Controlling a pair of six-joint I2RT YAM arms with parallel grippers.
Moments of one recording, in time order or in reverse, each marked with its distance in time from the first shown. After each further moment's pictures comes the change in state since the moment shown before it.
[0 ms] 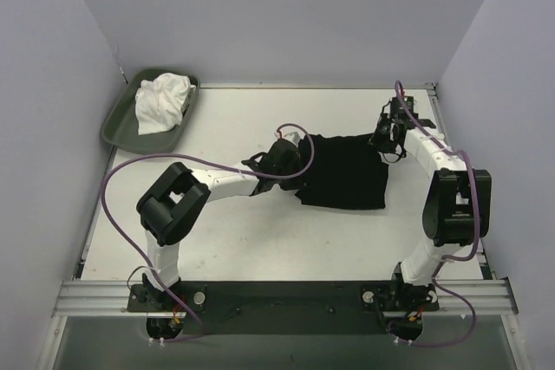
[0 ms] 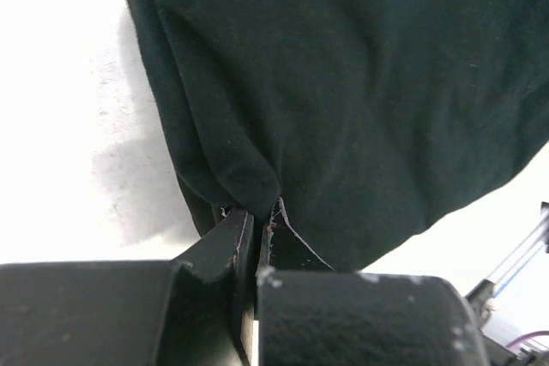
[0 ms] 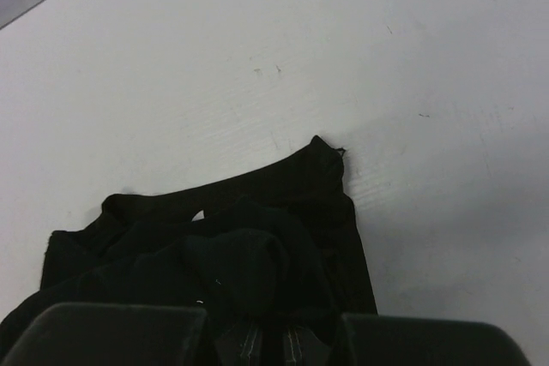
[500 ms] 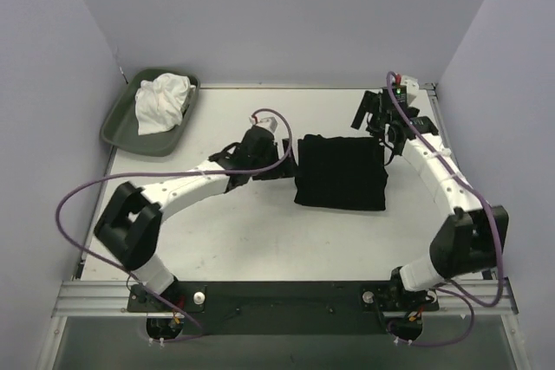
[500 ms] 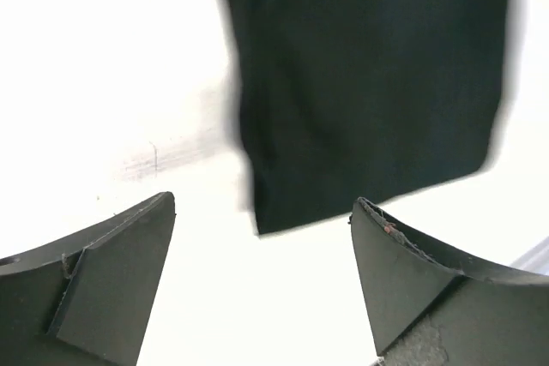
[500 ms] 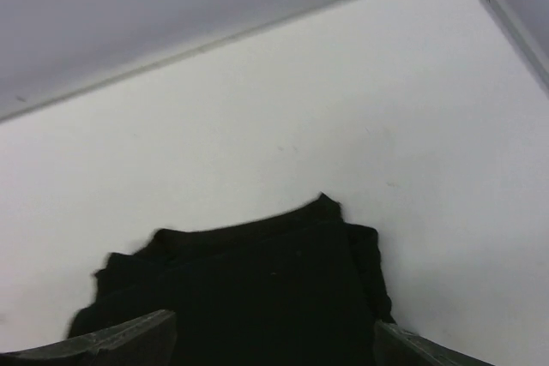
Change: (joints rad) left arm 0.069 -0.204 -0.077 -0.157 -0.056 0.084; right arm 0.126 -0.161 0.020 -0.057 0.285 -0.018
